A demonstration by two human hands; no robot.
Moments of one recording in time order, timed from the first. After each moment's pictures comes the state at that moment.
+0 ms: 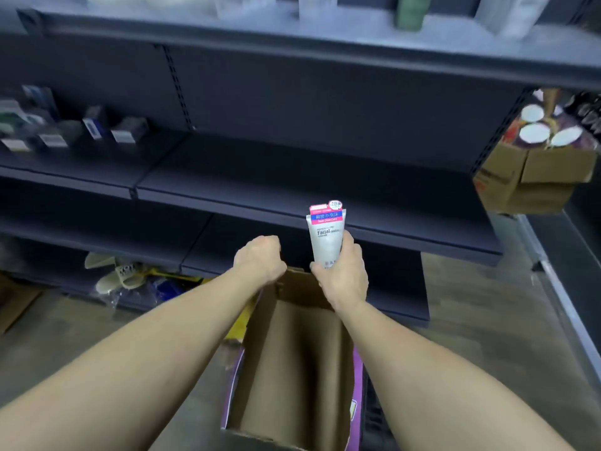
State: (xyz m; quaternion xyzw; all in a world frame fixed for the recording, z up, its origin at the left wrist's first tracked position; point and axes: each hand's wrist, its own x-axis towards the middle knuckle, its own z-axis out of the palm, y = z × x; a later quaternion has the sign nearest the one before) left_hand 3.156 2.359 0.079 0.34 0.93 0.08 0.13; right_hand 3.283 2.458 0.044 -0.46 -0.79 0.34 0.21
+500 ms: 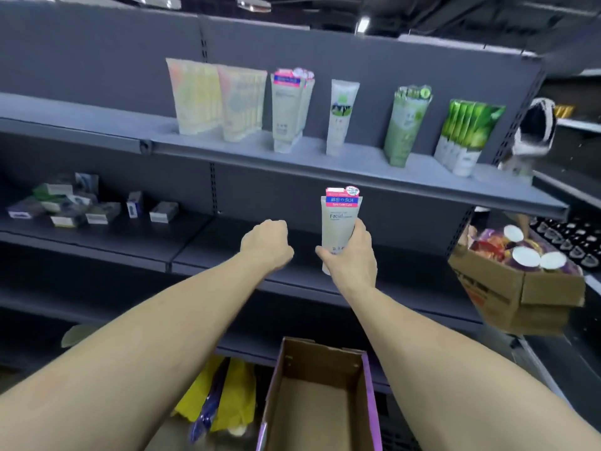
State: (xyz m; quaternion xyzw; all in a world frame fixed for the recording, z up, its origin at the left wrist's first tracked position) left_hand 3.092 2.306 0.251 0.40 0.90 0.18 -0.02; right_hand 3.220 2.412 0.220 -0.40 -0.79 0.27 0.37
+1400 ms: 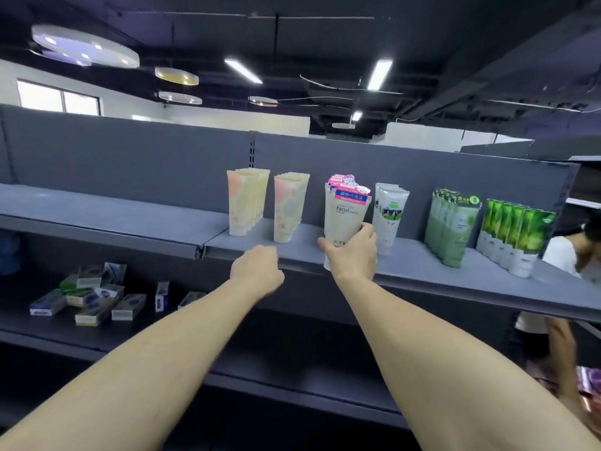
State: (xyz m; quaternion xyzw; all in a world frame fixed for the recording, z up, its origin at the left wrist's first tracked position) left_hand 2.915 2.272 0.350 0.39 0.90 0.19 -0.10; right_hand 3.018 2.413 0.361 -0.42 -0.73 0.26 0.48
